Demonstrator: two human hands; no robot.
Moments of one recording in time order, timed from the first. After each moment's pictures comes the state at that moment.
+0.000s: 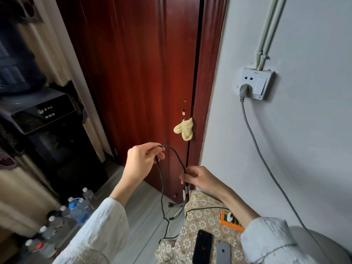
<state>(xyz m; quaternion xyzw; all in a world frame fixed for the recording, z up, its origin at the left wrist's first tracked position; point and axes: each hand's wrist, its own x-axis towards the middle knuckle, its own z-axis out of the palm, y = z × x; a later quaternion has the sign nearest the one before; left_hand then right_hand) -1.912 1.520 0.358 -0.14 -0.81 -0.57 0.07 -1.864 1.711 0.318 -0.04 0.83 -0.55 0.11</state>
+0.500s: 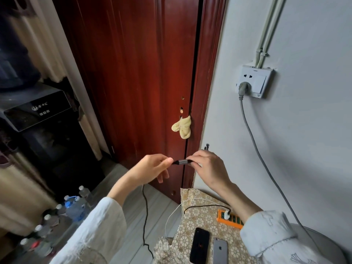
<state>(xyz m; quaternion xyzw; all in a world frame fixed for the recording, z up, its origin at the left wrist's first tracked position) -1.910 1.524 0.349 -0.21 -0.86 -0.43 -0.17 -1.873 1.723 0.323 -0.08 0.94 -0.25 -0.23</state>
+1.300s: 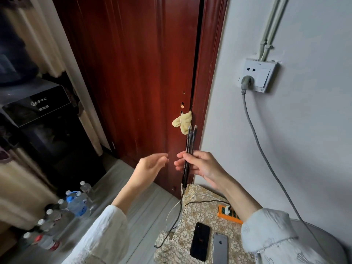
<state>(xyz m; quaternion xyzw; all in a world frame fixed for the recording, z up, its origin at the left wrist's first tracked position) -1.899 1.527 0.320 -0.14 -0.82 -0.55 -0.06 -1.869 1.710 0.333 0.01 0.69 -0.72 0.08</state>
